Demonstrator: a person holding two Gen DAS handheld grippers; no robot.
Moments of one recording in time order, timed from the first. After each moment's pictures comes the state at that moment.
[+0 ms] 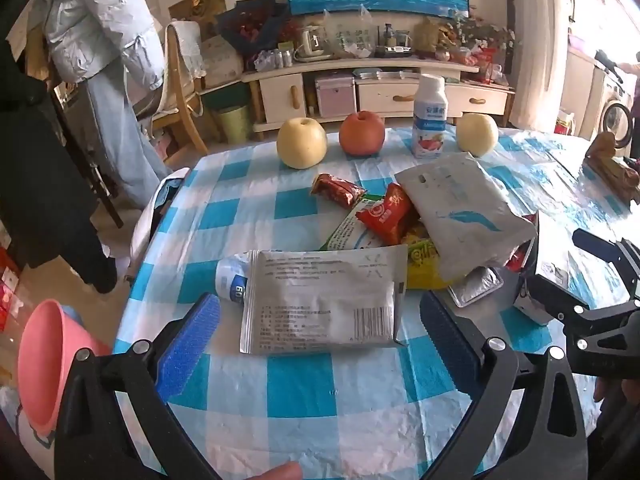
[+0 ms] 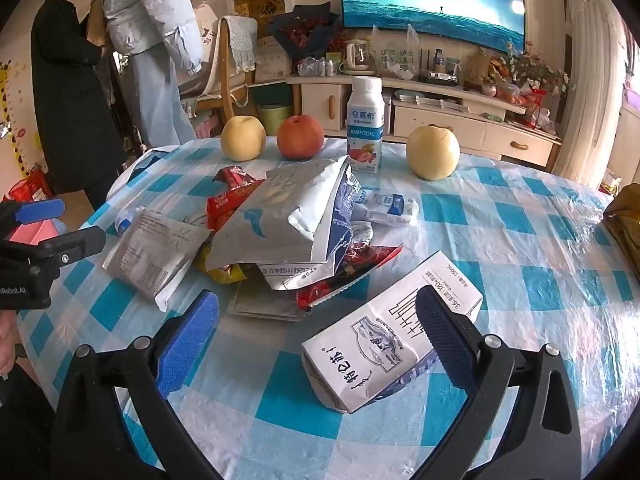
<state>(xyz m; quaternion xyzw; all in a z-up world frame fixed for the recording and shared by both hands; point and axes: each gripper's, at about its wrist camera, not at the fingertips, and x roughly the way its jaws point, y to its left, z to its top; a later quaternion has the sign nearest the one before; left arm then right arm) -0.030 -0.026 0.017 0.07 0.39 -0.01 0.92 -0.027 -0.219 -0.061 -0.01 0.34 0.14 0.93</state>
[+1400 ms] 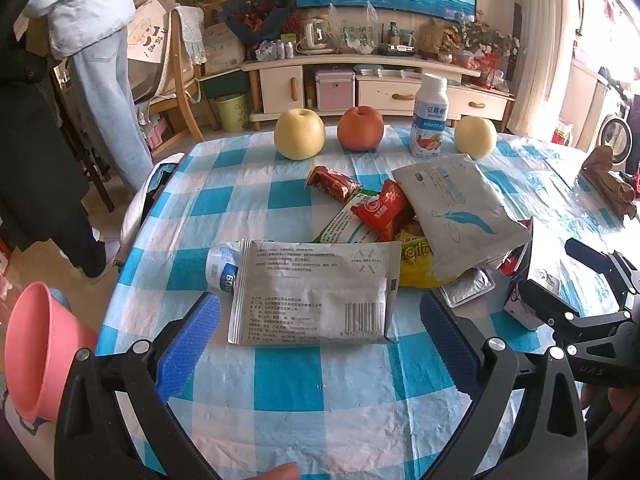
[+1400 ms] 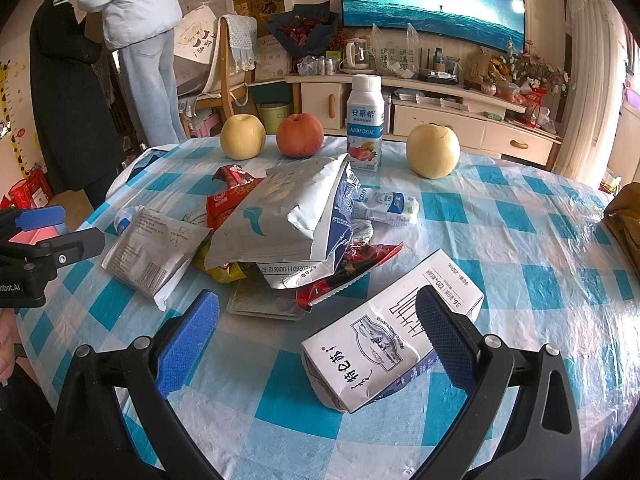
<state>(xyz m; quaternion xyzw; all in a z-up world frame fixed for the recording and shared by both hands) -0.027 -0.025 0.012 0.04 0.40 -0.01 0.91 -0.027 -0.219 -0.062 -0.01 0.34 0.14 0.93</state>
